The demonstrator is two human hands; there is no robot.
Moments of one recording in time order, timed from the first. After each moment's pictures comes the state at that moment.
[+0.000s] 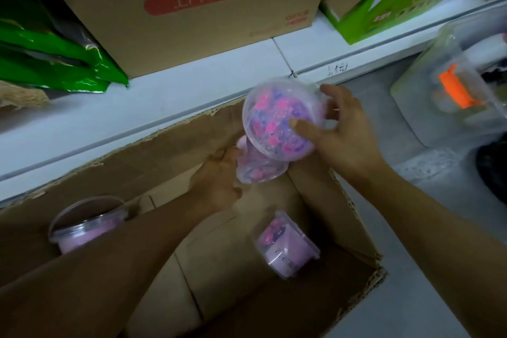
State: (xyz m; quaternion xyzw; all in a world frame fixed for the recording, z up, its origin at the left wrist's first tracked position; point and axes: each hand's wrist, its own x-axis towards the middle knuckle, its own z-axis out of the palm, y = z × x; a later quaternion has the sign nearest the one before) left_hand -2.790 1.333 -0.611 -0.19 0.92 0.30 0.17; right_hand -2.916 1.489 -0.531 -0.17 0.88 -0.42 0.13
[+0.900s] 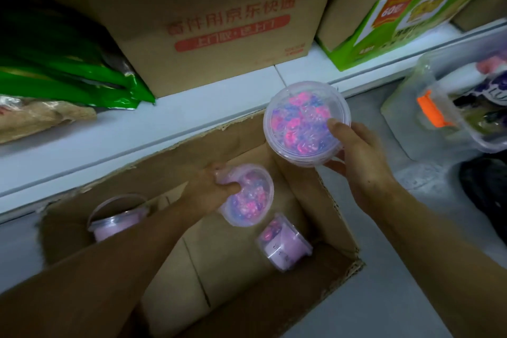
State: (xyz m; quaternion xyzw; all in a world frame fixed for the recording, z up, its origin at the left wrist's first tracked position) left_hand -2.760 1.328 -0.547 -0.39 0.76 0.50 0.14; right_hand -2.890 1.505 -0.457 0.06 0.76 -0.60 0.24
